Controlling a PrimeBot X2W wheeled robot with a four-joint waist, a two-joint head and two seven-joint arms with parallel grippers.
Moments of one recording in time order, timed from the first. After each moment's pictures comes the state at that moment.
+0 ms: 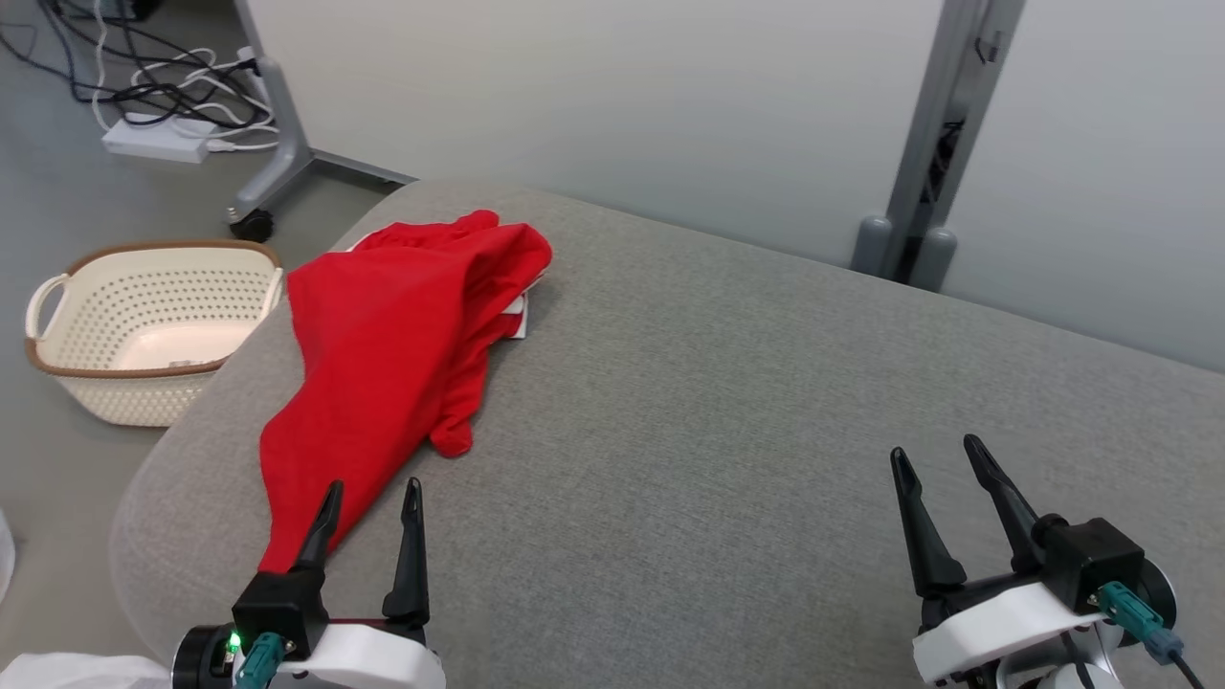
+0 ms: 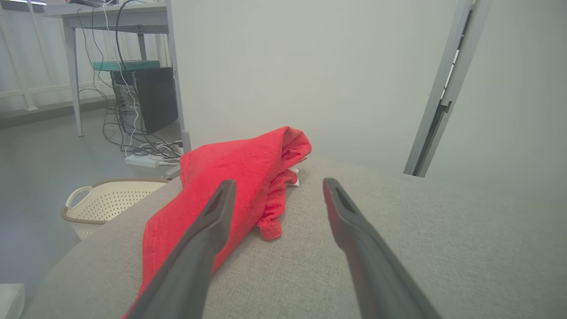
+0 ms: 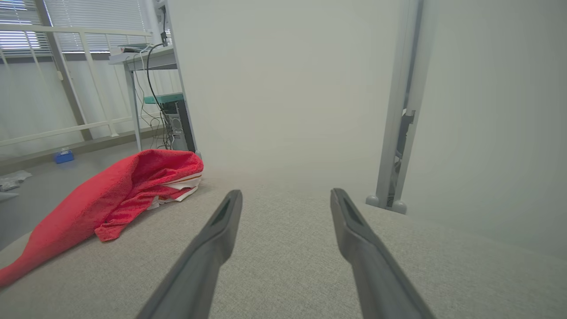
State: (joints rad) left arm -0.02 0.05 -0.15 0.25 -0.21 0.08 -0.26; right arm -0.09 -0.04 0.10 0.26 0.15 0.13 -0.26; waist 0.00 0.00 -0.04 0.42
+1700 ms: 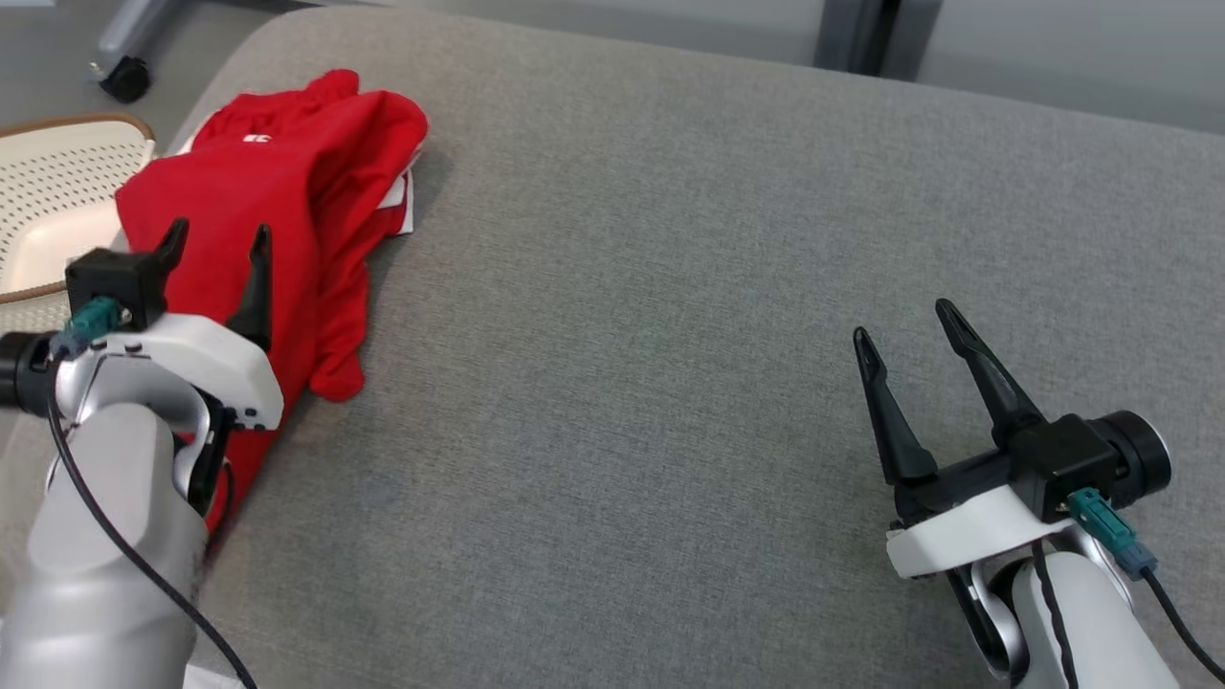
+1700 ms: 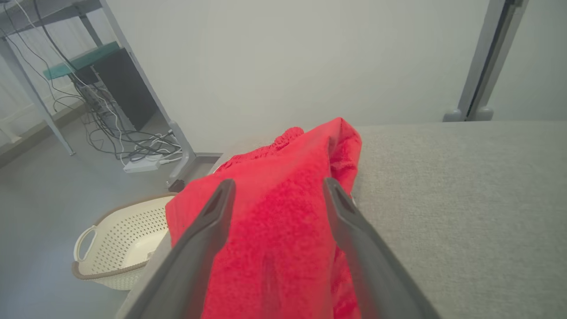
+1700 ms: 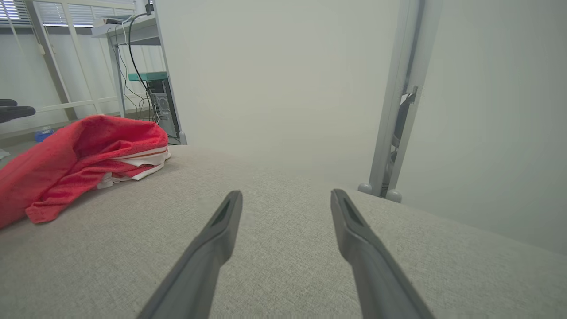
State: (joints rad) left arm -0.62 0.20 -0.02 0.74 -0.13 -0.11 -0.19; right arm -0.25 -0.06 0.16 0.18 0.01 0.13 -0.26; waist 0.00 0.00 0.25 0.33
